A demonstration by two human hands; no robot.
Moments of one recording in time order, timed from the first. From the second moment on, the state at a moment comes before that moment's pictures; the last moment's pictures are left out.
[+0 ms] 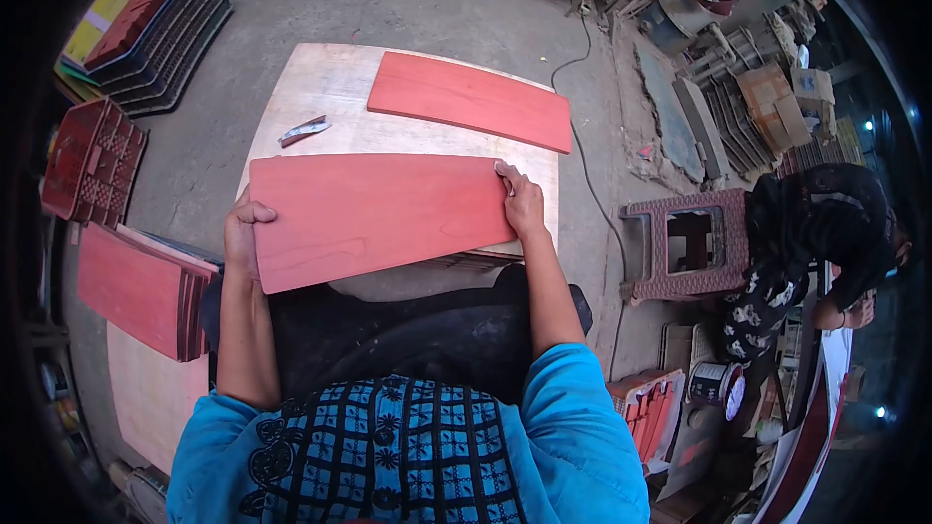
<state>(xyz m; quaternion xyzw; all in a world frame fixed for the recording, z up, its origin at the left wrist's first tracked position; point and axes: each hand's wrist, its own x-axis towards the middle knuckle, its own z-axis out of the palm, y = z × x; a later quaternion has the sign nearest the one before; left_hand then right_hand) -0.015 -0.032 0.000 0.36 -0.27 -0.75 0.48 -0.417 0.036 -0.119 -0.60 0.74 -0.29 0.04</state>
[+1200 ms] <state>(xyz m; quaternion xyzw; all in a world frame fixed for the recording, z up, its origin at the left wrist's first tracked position) -0.021 -0.033 -0.001 0.33 -0.29 -0.77 0.47 -0.389 0.155 -0.104 -0.50 0.78 -0.36 0.12</state>
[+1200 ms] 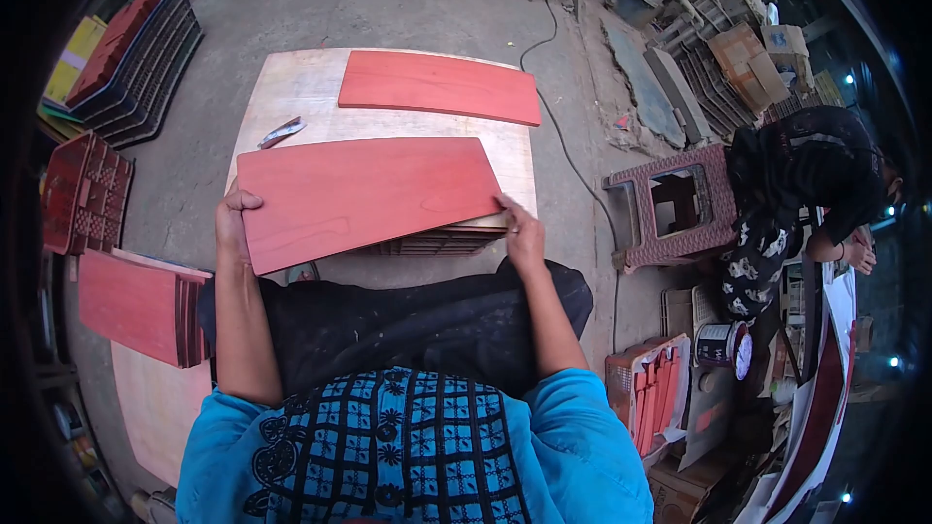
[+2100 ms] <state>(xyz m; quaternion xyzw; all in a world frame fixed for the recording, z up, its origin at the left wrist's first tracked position) -0.022 -0.035 -0.001 0.32 -0.29 -0.77 0.46 -0.409 0.095 -0.067 -0.51 0.74 -0.41 0.15</state>
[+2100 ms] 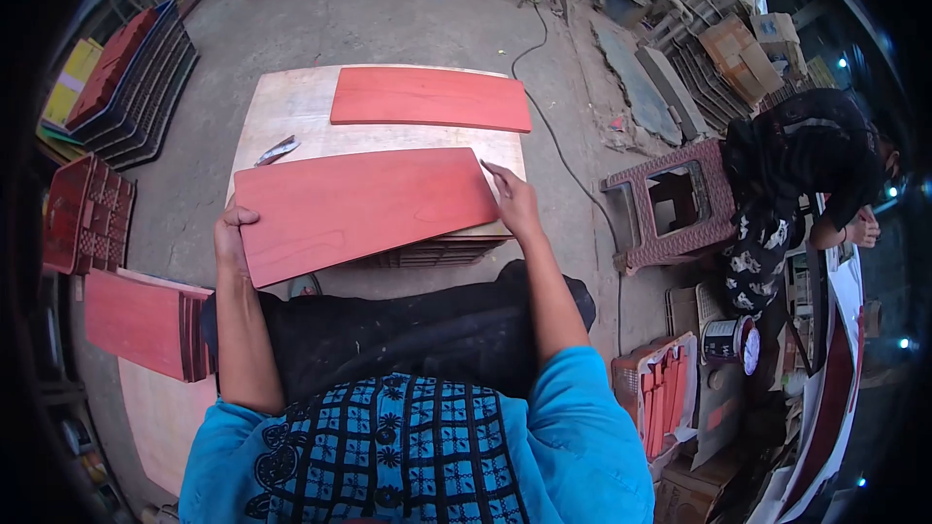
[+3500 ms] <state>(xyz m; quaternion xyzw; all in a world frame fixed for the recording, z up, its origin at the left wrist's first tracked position) -0.027 -0.034 0.011 0.35 -0.22 -0.78 0.47 -0.372 0.165 -0.098 -0.45 0.80 -0.38 0.10</state>
